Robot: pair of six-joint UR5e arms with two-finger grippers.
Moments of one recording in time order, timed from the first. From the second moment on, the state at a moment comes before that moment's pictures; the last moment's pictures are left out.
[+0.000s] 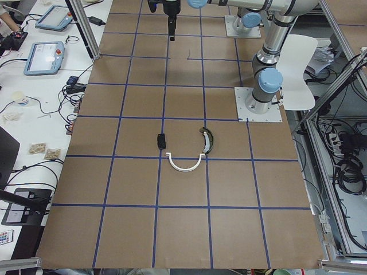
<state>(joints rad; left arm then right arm) -1.60 -1.60 -1.48 -1.65 1.58 0.01 1.55 -1.62 1.58 -1.50 -1.55 0.27</state>
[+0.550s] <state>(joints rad) -1.61 -1.56 -1.51 -1.66 1.59 0.00 1.55 -1.61 1.58 -1.50 -1.55 0.27</state>
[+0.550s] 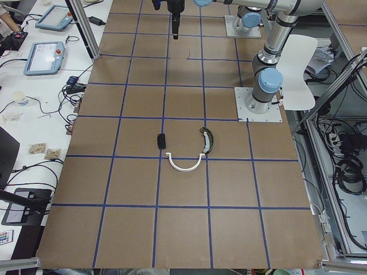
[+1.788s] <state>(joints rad) -1.60 -1.54 -1.52 -1.65 1.58 0.01 1.02 -1.53 1.59 -1.52 -1.60 -0.21</state>
